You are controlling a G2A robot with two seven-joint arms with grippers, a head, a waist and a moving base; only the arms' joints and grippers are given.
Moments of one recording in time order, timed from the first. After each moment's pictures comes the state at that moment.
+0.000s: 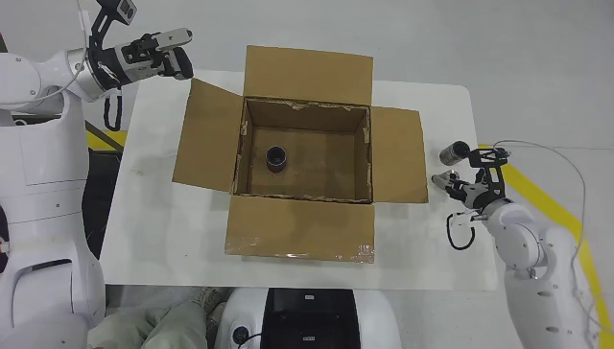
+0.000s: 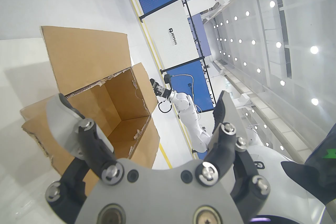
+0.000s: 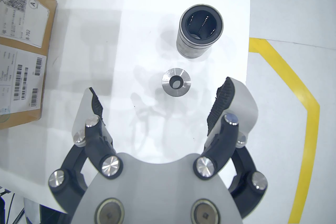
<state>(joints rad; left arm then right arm) 0.80 -1.00 -1.65 -1.36 -0.27 -0.07 -1.36 -1.53 -1.21 1.66 -1.74 -1.07 -0.17 0.71</state>
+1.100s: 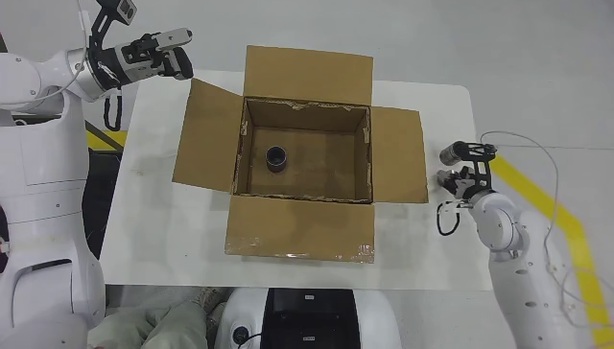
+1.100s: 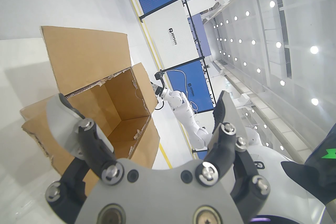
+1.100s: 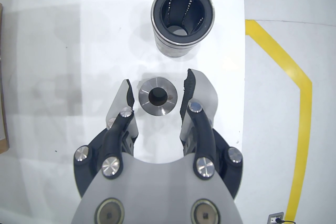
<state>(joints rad) 0.80 -1.00 -1.65 -1.36 -0.27 -0.07 -1.36 -1.42 -1.21 1.55 -1.59 -1.12 -0.01 0.70</state>
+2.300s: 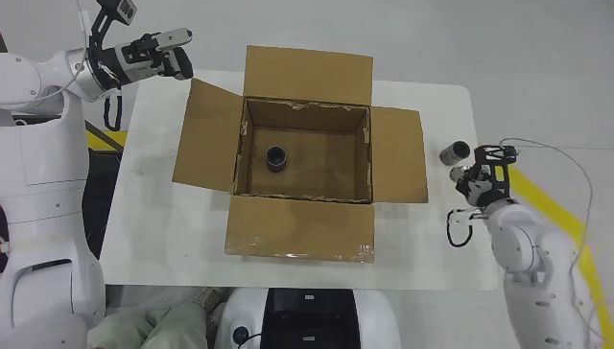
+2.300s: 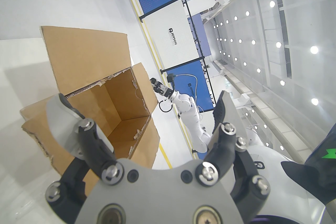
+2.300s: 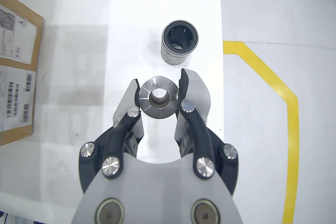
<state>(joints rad) 0.80 -1.00 -1.65 -1.36 -0.27 -0.07 -1.36 -1.60 -1.19 1.65 -1.89 -1.13 -0.01 0.67</state>
